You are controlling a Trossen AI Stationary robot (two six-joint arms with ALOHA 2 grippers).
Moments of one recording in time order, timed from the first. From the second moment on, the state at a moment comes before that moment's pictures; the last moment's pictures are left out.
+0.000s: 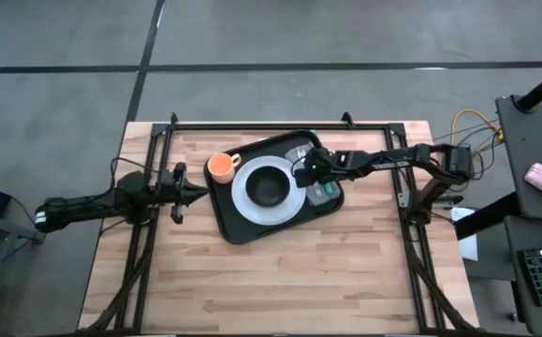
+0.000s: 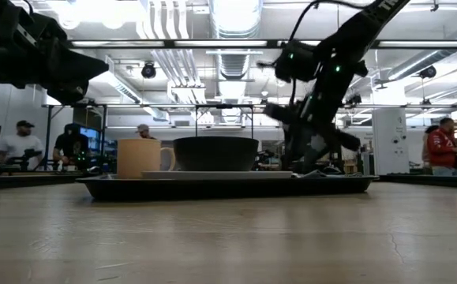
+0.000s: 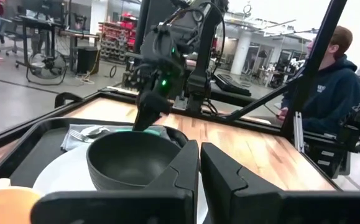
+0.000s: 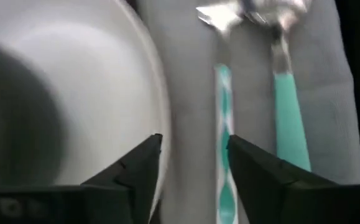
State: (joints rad) left arm 0.18 0.13 0.04 0.09 0.10 -0.20; right arm -0.29 1.66 0.91 -0.34 0.15 1.04
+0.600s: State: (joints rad) left arm 0.18 0.13 0.05 0.09 0.10 -0.20; right arm -0.81 1.36 0.91 -0.37 -0.18 0.22
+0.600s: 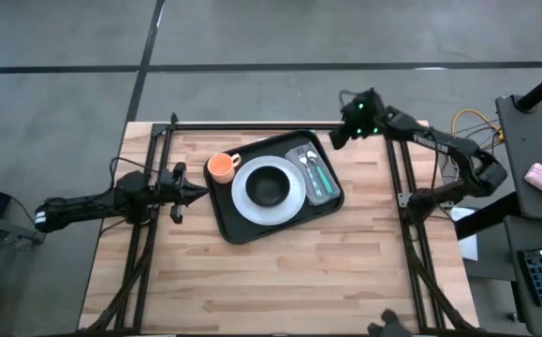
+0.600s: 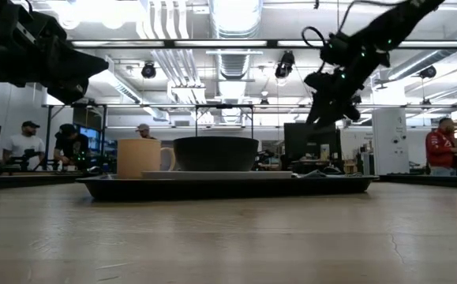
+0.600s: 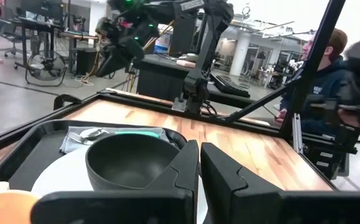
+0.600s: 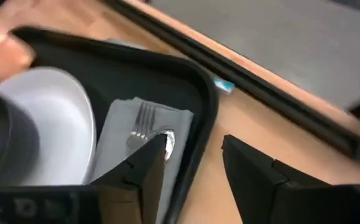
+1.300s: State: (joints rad) left arm 0.18 0.13 0.05 0.09 0.10 -0.20; right arm -0.97 1.86 1.22 -0.32 -0.35 -0.48
